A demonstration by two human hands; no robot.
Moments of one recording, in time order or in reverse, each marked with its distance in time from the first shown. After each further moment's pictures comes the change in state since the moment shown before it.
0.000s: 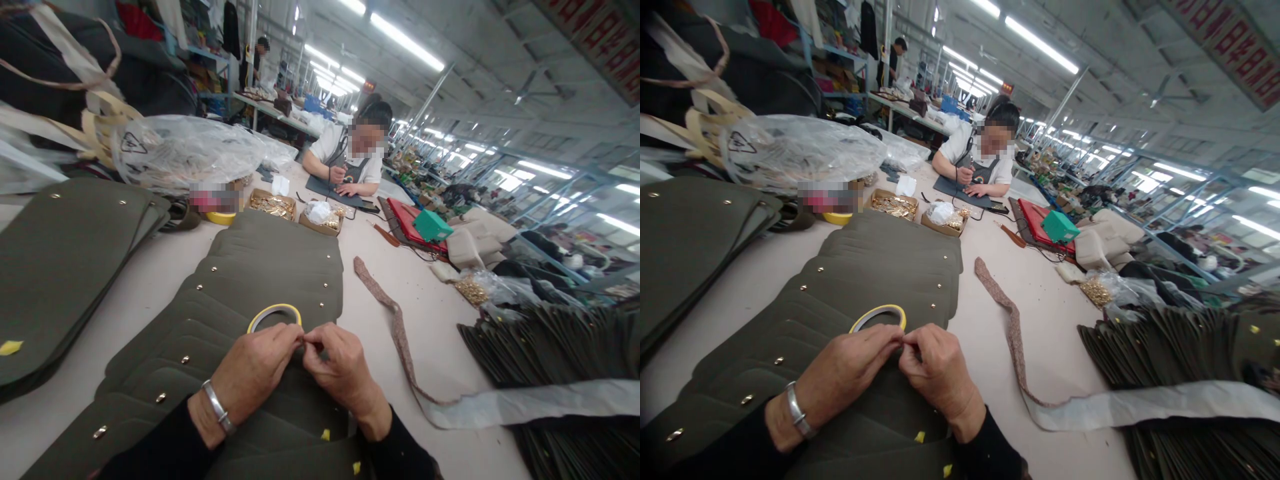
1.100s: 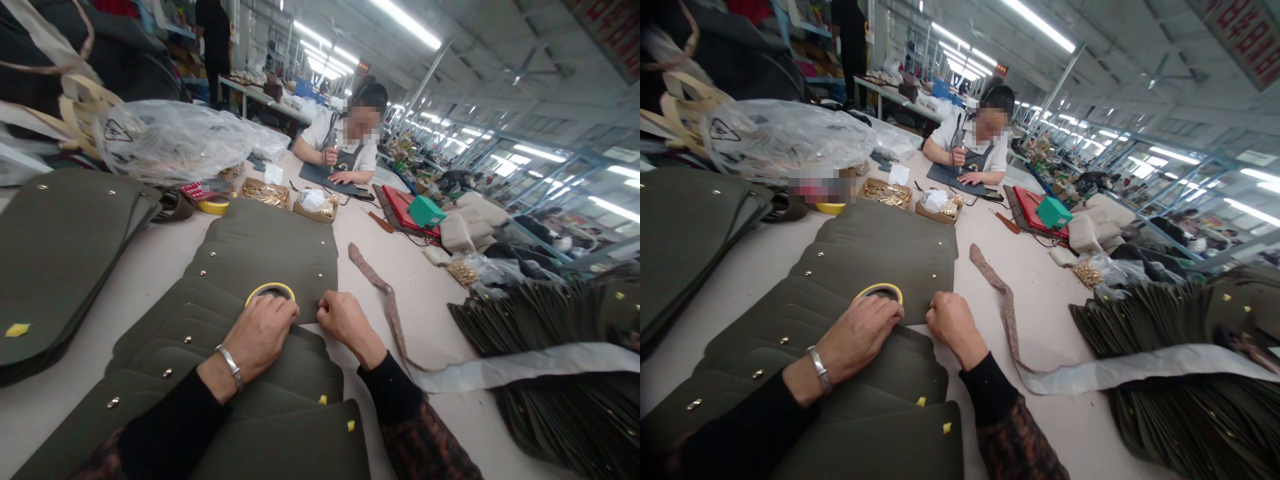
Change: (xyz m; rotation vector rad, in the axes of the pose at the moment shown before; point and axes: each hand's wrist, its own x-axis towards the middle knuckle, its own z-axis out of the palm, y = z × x) left_hand 0.013 -0.002 0.001 0.115 -0.124 -0.037; right_hand 0.021 0.030 -0.007 -0.367 -0.471 0.435
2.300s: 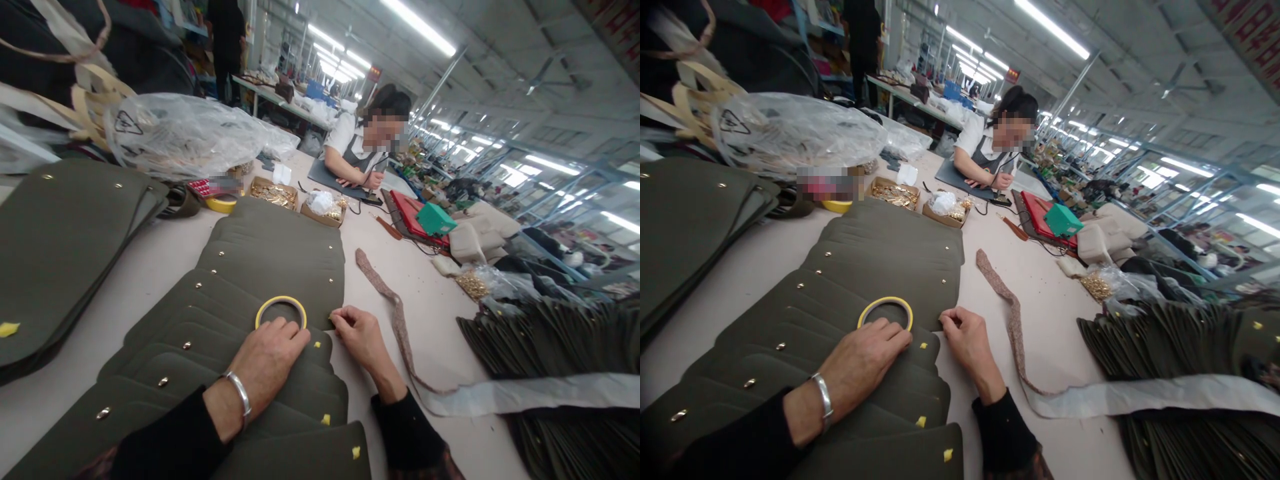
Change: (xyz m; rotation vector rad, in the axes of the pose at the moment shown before) left_hand -0.007 0.019 0.006 0.115 -0.239 -0.031; right_hand -0.015 0.030 0.019 0.663 0.126 0.165
